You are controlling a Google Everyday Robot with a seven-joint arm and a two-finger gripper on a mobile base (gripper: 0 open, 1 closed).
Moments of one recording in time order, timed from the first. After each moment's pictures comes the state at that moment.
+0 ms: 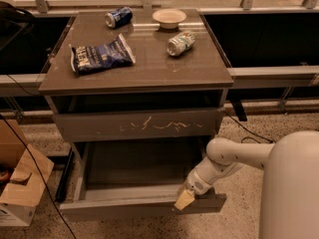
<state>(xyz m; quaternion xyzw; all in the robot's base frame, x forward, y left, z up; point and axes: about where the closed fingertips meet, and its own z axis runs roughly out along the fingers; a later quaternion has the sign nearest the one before) 0.471 -0.085 0.422 -0.48 0.81 0.31 0.05</state>
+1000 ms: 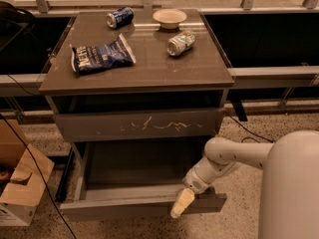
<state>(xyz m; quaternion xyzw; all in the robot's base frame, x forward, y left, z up) 0.471 -0.085 0.422 -0.48 0.81 0.31 0.05</state>
